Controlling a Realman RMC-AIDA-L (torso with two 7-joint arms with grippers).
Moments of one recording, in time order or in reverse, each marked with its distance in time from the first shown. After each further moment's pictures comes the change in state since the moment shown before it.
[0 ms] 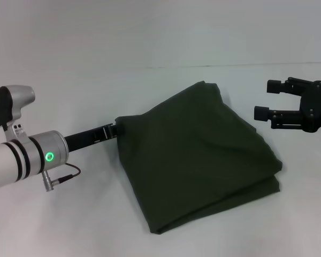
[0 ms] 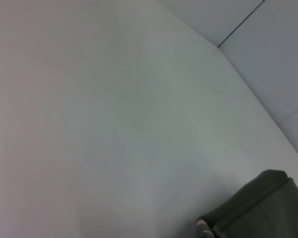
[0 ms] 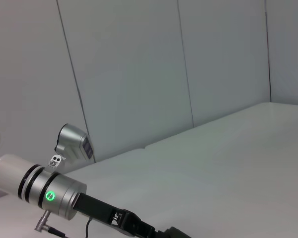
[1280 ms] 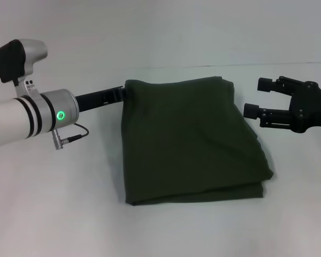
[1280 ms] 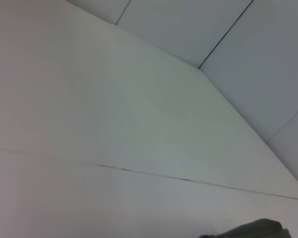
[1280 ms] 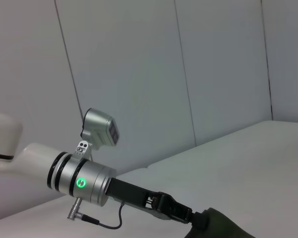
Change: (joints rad) left arm -0.131 0.025 0.018 0.019 0.001 -0.056 -0.021; right arm -0.005 0.047 0.025 0.020 0.029 0.010 -0.044
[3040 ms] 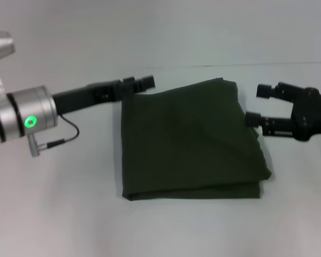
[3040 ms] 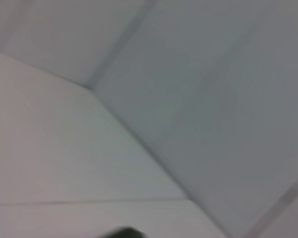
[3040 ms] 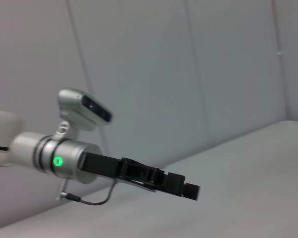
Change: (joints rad) left arm 0.125 -0.024 0.010 0.250 -0.078 0.461 0.041; right arm -0.008 -0.005 0.004 0.007 0.001 -0.048 -0.001
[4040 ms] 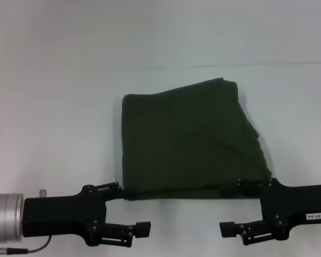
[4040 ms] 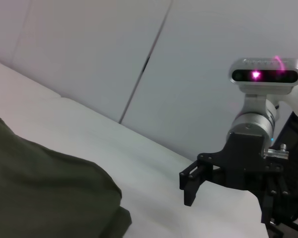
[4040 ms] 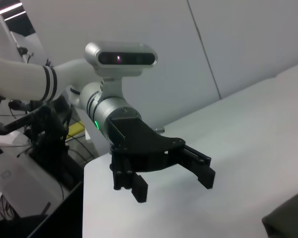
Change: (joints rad) left arm 0.236 -0.013 0.011 0.054 0.223 0.490 0.456; right arm -0.011 0.006 -0.126 0.200 -0.192 -0.115 -0.082
